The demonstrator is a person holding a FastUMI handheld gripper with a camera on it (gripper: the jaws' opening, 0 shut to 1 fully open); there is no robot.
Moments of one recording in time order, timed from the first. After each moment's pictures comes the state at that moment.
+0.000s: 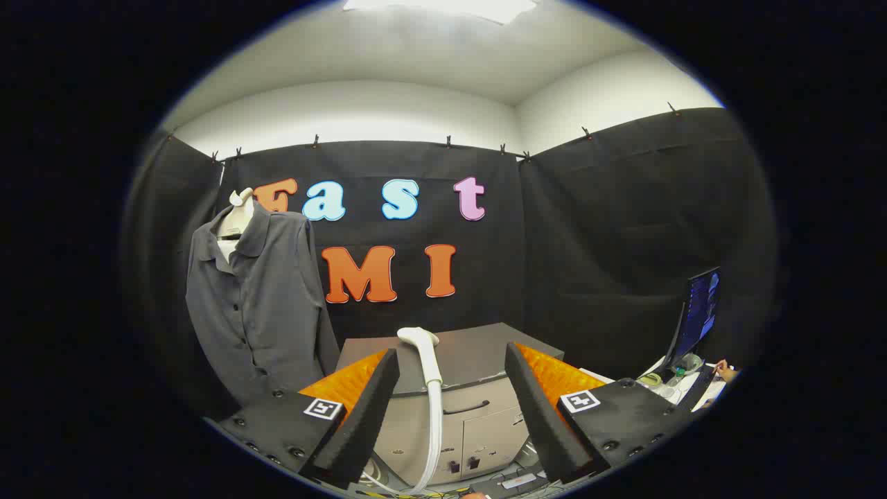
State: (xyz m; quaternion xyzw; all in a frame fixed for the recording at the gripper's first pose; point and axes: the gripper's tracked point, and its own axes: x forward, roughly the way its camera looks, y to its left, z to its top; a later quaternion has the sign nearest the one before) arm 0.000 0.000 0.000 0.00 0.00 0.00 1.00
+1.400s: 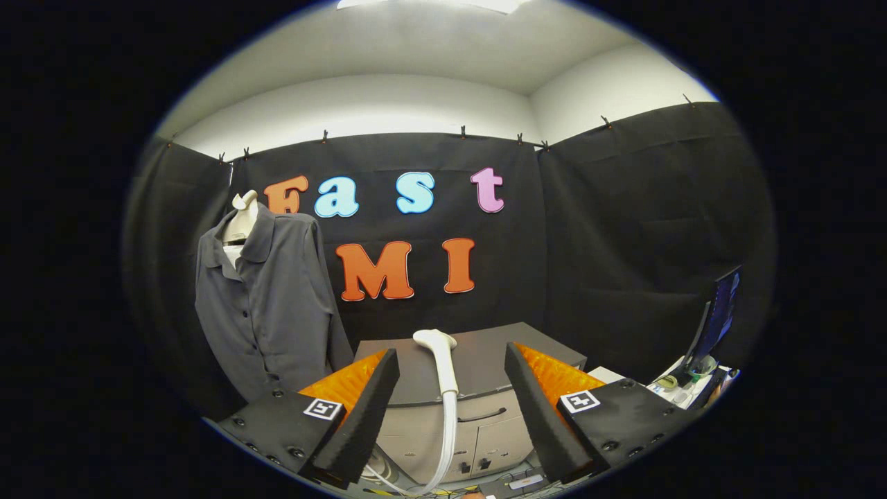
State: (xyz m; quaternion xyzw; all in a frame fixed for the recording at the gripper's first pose) arm 0.058 0.008 0.011 0.02 0.04 0.05 1.00
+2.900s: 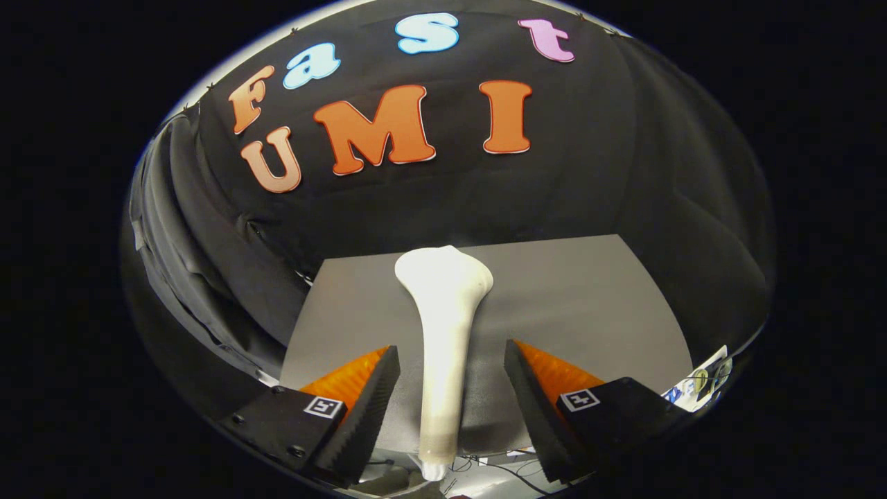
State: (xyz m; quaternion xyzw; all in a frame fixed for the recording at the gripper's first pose) arm 0.367 0.035 -0.174 0.00 0.38 0.13 0.91
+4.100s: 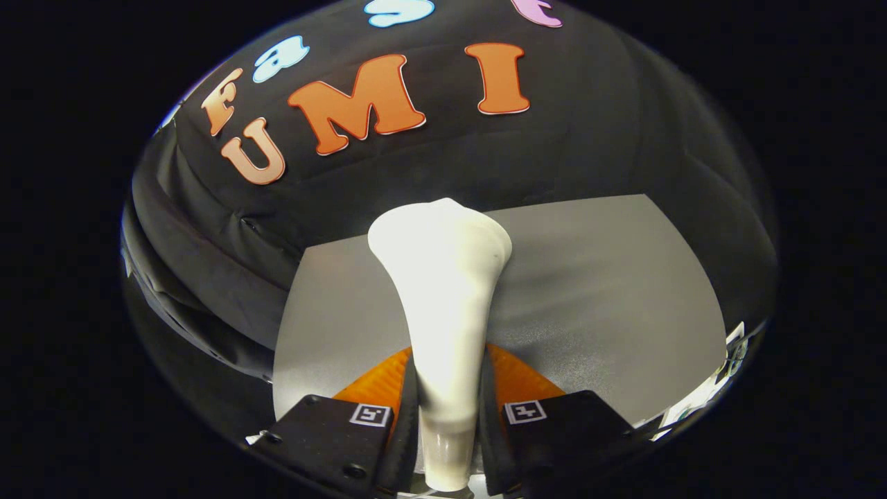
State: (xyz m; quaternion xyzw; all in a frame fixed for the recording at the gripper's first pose) arm 0.382 0.045 -0.202 0.05 0.42 0.12 0.90
